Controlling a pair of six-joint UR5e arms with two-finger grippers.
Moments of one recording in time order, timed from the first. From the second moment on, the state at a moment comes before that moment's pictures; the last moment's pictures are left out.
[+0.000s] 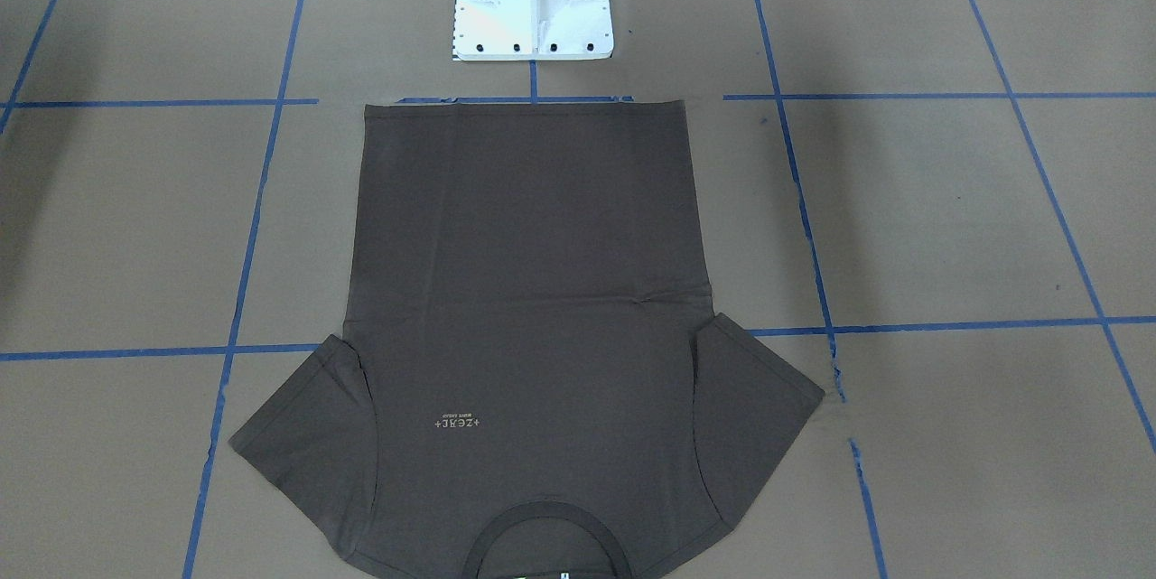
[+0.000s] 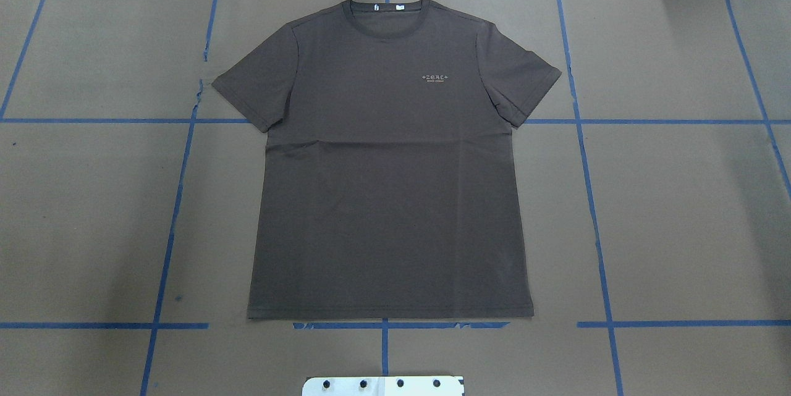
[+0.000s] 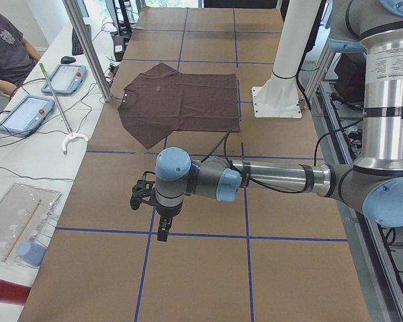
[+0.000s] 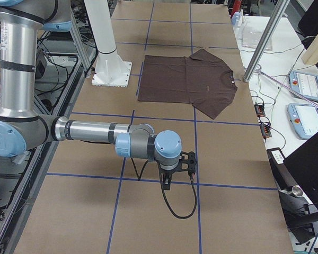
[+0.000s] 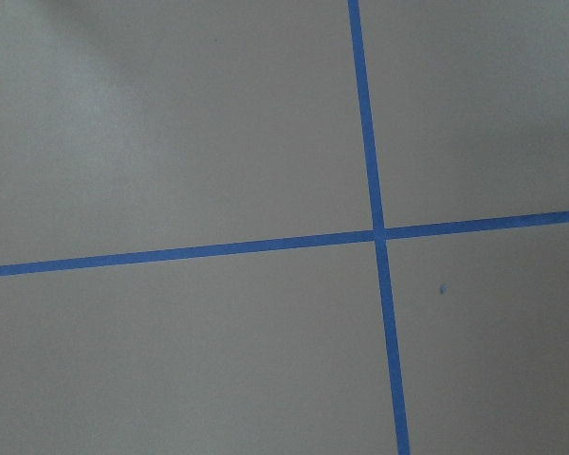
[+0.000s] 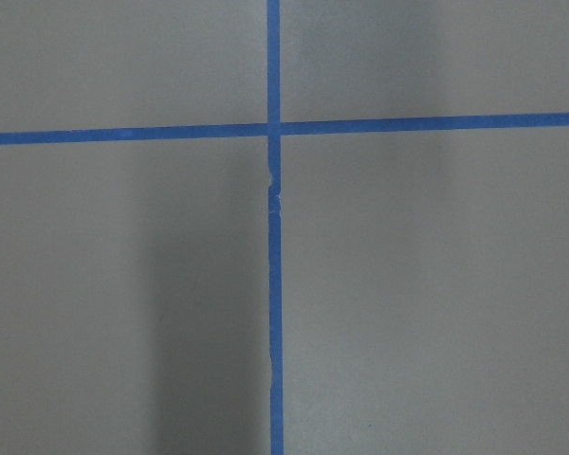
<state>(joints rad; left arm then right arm) -1.61 -1.51 -1.69 -1.70 -2.26 -0.01 1.64 -1.71 1.69 -1.57 2.41 -0.04</state>
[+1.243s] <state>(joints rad) -1.58 -1.65 -1.59 -1.97 -2.37 -0.02 1.35 -1.32 1.56 -1.45 2.40 0.14</state>
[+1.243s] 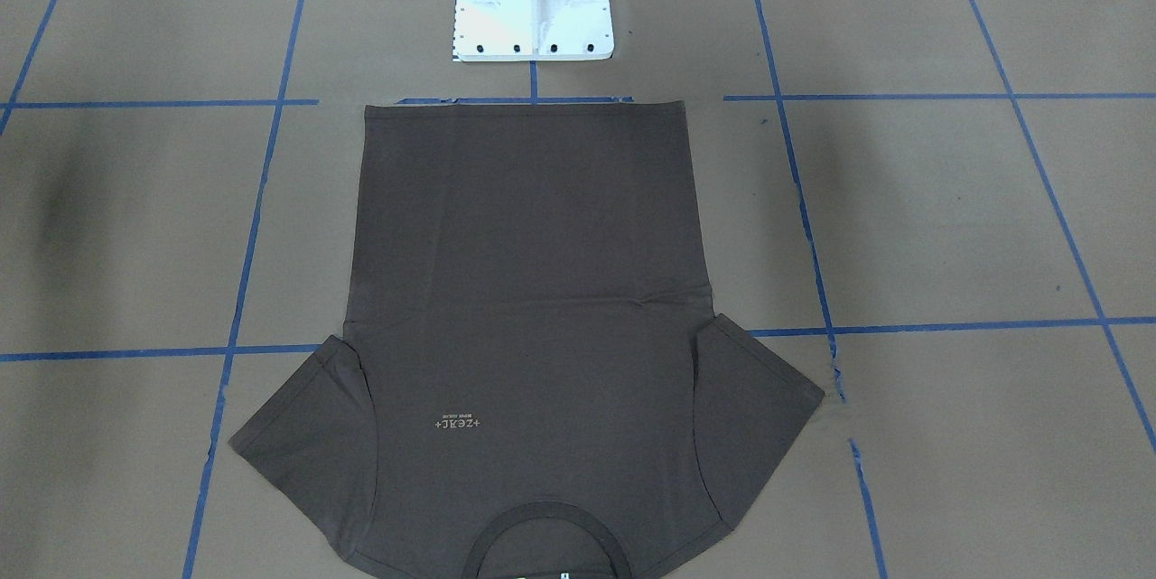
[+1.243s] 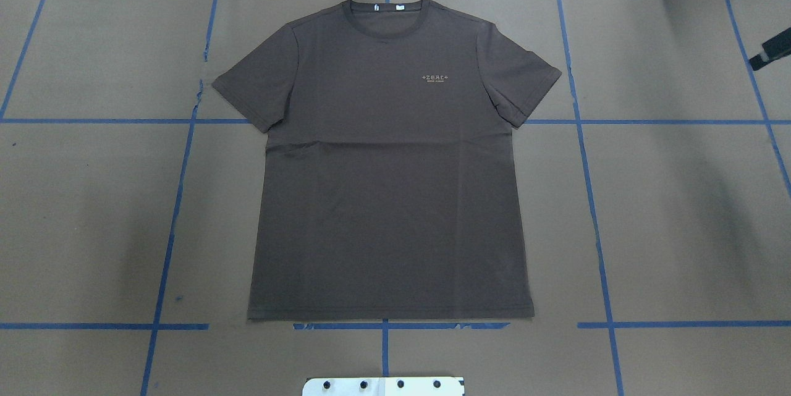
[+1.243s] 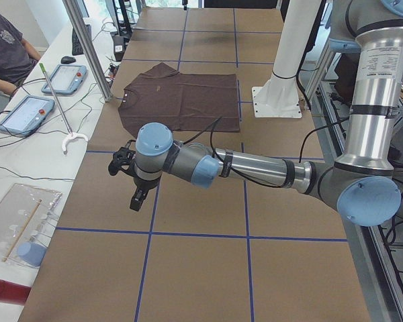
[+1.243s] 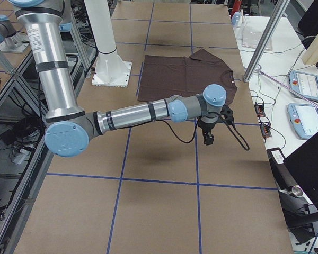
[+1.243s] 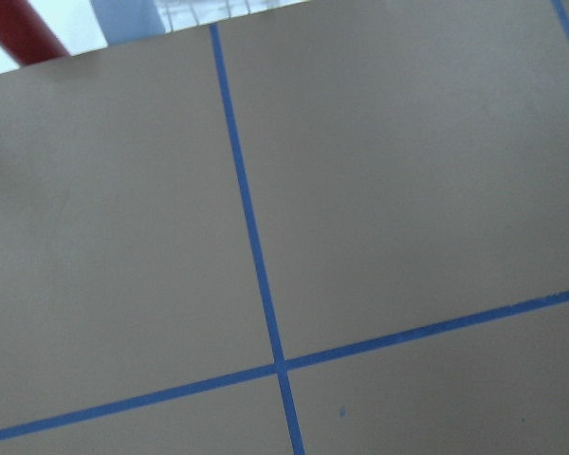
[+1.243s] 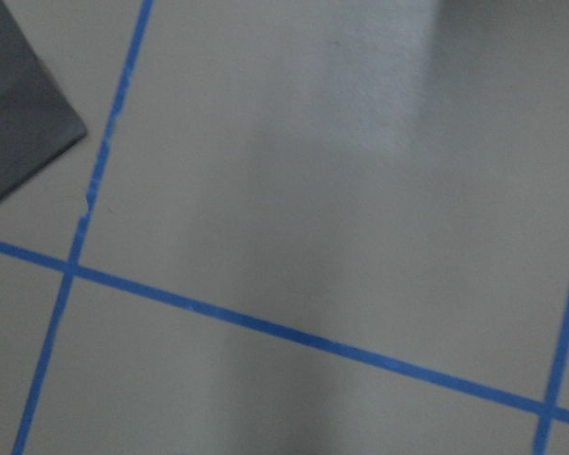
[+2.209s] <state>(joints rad) -1.47 -1.74 -1.55 -2.06 -2.31 -0.27 1.07 -0.93 1.08 -1.06 2.25 0.67</state>
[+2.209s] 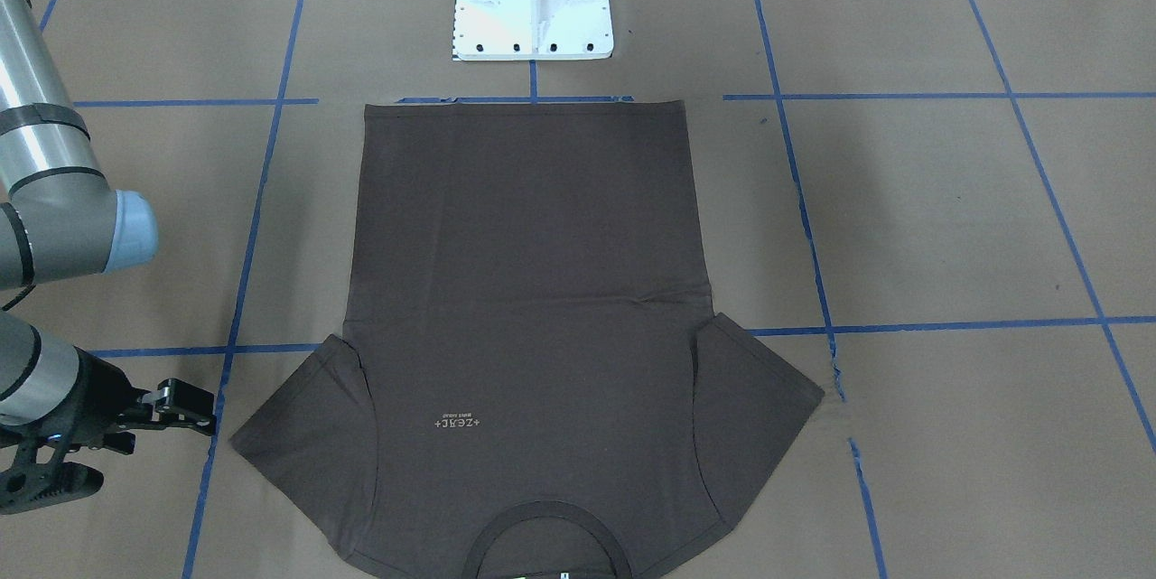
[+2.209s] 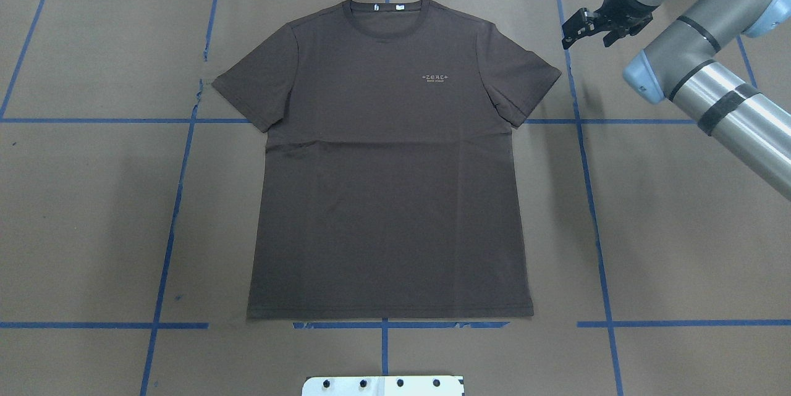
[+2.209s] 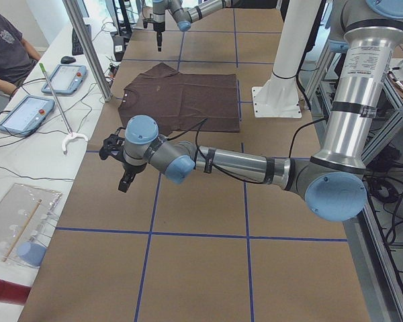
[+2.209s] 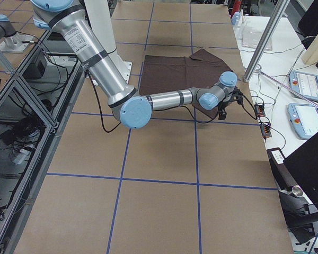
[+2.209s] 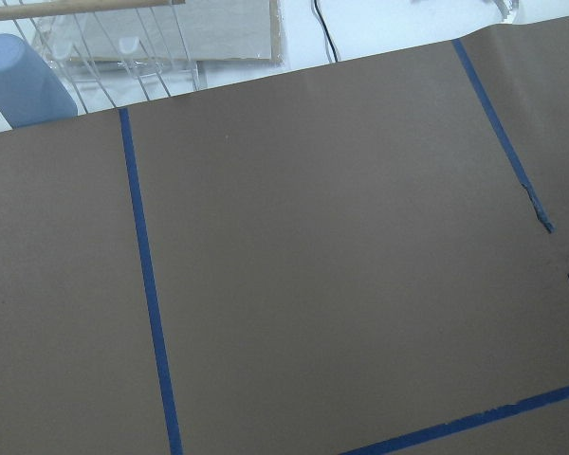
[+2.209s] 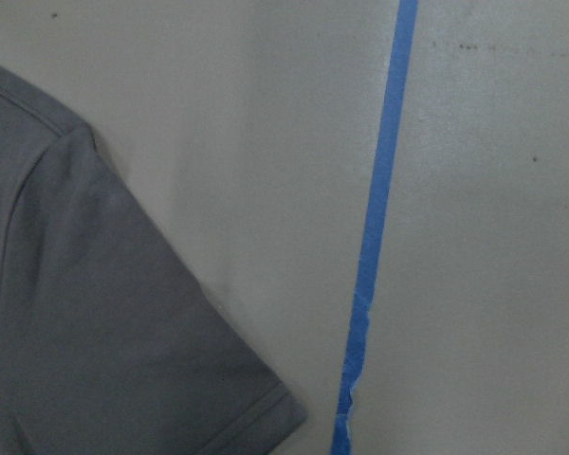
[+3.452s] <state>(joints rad) -1.47 -1.74 -1.60 -2.06 -2.29 -0.28 0.96 -0.89 0.96 -0.96 2.10 0.74</state>
